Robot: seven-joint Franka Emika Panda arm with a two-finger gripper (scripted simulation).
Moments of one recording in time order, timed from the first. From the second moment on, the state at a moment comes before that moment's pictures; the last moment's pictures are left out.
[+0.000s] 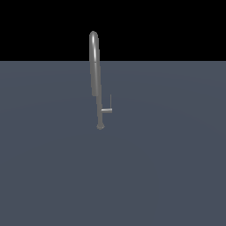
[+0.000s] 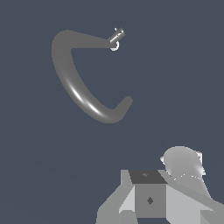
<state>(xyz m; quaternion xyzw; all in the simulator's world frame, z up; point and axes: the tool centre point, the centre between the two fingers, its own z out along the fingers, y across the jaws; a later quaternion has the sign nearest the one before) -0.099 -0.003 0.420 -0.94 0.21 0.21 0.18</state>
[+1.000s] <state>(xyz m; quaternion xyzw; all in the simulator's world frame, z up) 0.001 -0.008 0.321 -0.80 0.35 0.36 0.33</state>
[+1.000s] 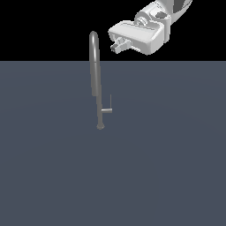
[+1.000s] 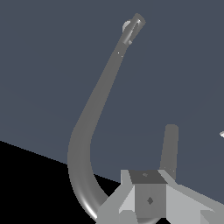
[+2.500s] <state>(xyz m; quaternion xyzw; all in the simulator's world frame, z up) 0.075 0.012 0.149 -0.52 0.48 0.52 0.48</state>
